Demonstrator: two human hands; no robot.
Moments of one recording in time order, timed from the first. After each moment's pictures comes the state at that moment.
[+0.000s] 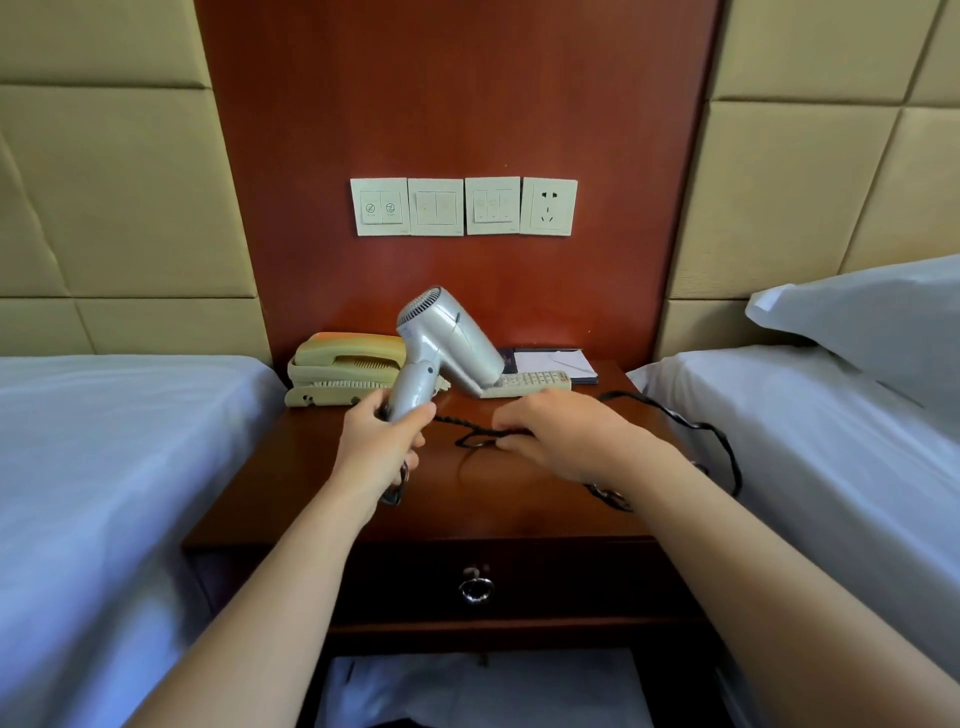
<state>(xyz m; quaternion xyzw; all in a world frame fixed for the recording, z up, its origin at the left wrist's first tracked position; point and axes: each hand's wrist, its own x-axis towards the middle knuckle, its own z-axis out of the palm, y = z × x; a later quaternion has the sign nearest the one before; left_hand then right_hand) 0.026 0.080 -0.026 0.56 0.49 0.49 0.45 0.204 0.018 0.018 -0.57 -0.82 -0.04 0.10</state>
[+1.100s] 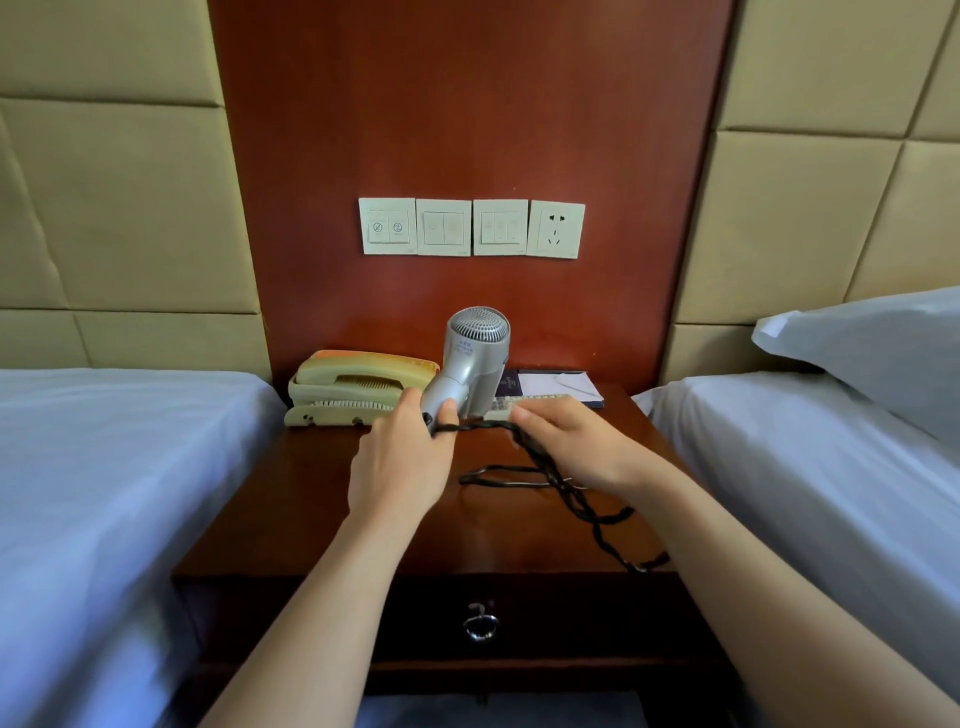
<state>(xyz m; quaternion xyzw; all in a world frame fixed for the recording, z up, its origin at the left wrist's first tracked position) 0.047 0.064 -0.003 0.69 0.60 0.37 0.11 0.212 0.035 0.012 -0.53 -0.74 0.22 0.36</state>
